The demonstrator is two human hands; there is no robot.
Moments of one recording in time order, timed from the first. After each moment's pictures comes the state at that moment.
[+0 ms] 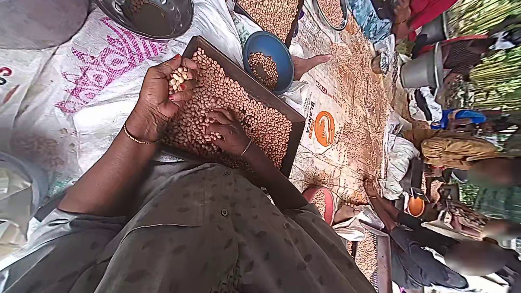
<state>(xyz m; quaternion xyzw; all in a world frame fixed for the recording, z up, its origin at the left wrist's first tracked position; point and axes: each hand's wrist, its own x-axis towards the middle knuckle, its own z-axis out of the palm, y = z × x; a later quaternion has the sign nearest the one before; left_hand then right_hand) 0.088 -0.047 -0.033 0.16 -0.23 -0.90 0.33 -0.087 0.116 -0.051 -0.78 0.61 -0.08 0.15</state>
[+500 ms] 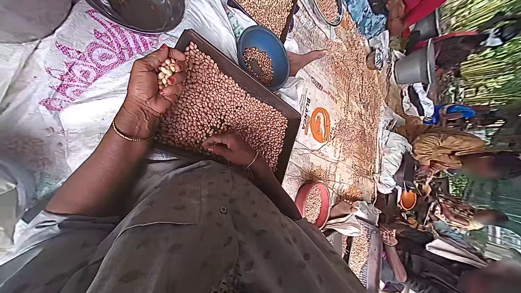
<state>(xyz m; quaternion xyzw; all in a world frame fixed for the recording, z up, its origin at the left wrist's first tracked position) 0.087 -0.048 -0.030 0.16 -0.22 -0.90 0.35 -0.080 0.152 -0.018 -0.64 0.59 -0.22 0.44</state>
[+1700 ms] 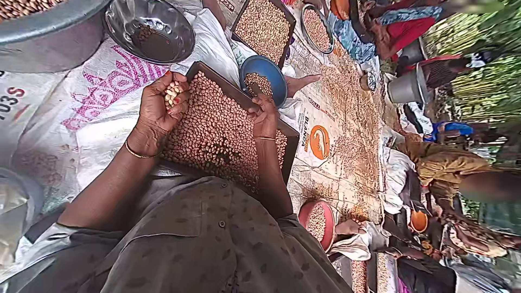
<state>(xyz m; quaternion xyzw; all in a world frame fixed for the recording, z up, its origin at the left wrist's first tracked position) 0.088 -0.051 -0.035 0.12 -0.18 -0.89 0.40 -0.135 0.070 0.000 -0.26 0.61 -0.69 0.29</state>
